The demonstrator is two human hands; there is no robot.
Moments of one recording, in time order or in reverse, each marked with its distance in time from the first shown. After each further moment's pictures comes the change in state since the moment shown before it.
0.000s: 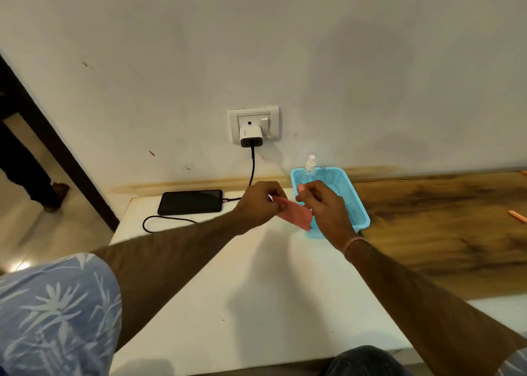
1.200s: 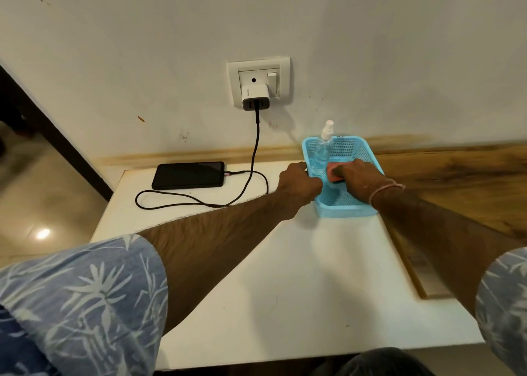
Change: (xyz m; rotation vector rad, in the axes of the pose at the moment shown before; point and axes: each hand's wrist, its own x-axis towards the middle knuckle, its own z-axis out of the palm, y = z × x) left_hand 0.037 0.000 0.075 -0.312 -0.003 -0.346; right_hand 0.080 0.076 -0.033 -1.022 -0.467 -0.215
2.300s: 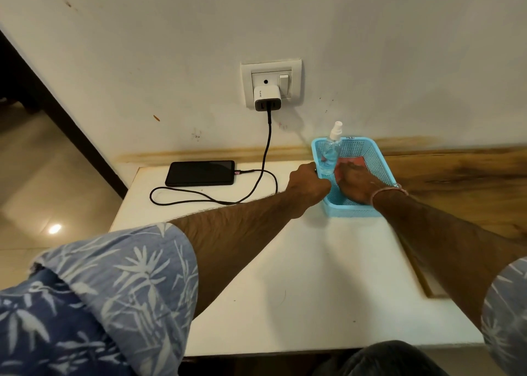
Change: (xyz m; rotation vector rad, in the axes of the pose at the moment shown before) left_hand -0.004 0.002 -0.001 0.068 -0.019 0.037; right_hand 0.014 -0.020 0.010 0.182 -0.068 0.118
